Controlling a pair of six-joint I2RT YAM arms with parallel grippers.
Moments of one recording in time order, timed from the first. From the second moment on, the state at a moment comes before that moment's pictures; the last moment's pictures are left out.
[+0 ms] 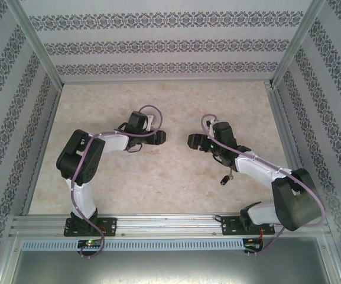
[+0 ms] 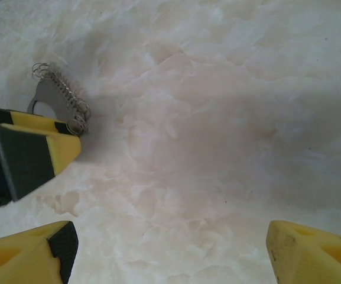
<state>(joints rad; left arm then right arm) -0.42 1.90 1.02 0.07 0.27 -0.35 0.40 1.35 0.64 0.03 -0.18 0.52</state>
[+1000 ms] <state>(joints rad) -0.55 1.52 1.00 0.01 -0.02 -0.39 0.55 1.63 0.80 0.04 -0.33 0.40</state>
